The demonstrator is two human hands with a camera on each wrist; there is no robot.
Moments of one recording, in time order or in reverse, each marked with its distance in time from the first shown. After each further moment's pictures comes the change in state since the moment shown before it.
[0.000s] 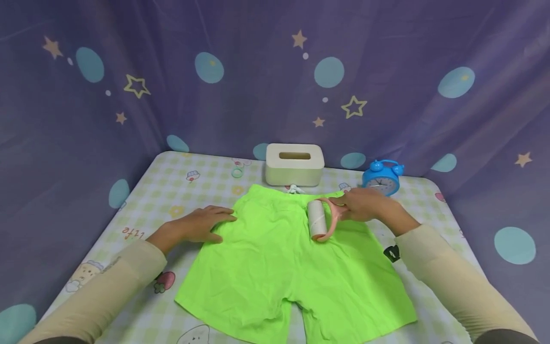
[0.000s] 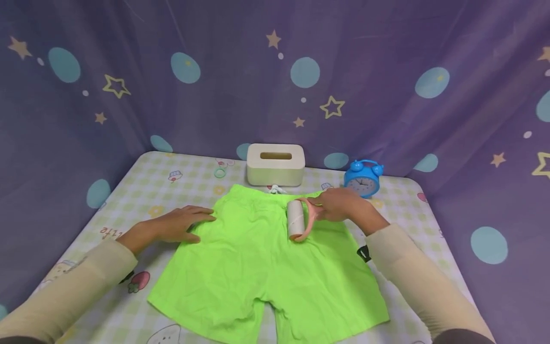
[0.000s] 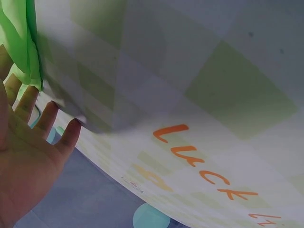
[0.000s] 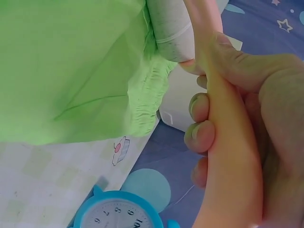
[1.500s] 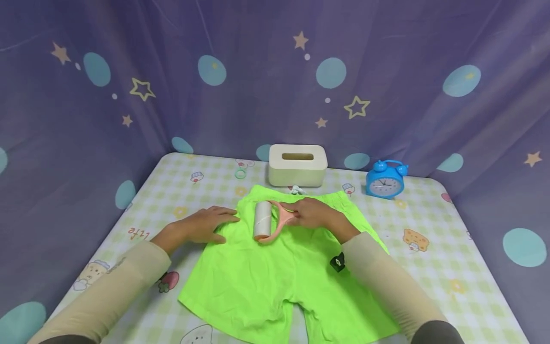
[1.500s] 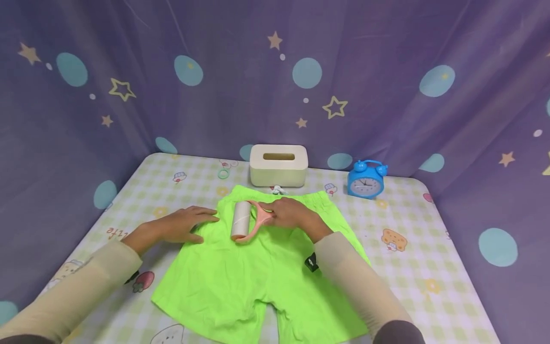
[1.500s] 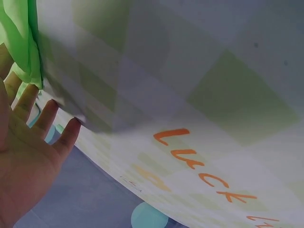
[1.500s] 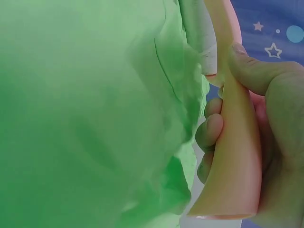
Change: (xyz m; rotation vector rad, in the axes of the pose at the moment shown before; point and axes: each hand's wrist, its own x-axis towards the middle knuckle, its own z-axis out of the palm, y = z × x) left_hand 0.003 -0.003 0.003 0.031 -0.021 -0.049; right_hand 0.089 -0.078 0.032 0.221 0.180 -0.291
